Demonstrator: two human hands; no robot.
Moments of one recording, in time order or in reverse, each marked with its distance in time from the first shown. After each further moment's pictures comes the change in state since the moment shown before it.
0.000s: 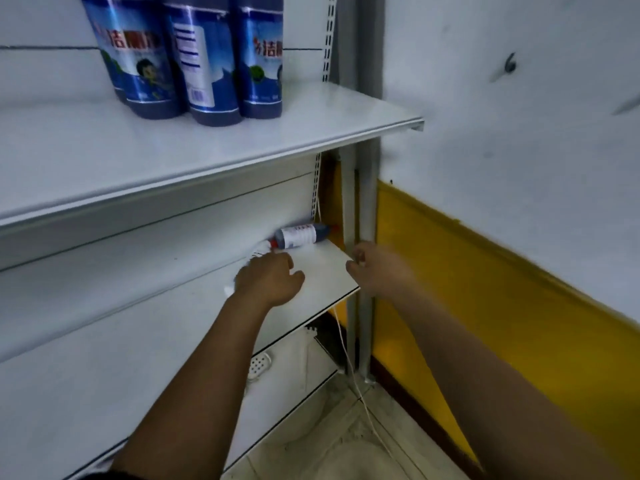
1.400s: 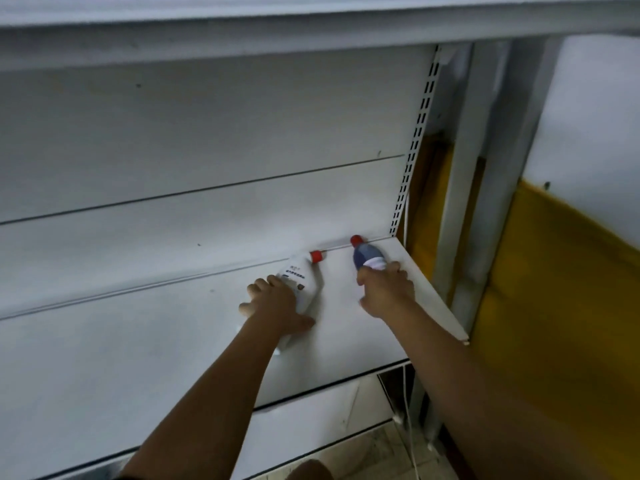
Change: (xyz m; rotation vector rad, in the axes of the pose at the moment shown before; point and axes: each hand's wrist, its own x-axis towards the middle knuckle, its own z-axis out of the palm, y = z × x) left_hand 0.151 -0.100 0.131 0.194 -0.093 -0.704; right_hand 0.252 0.032 0.213 -0.267 -0.312 -0.105
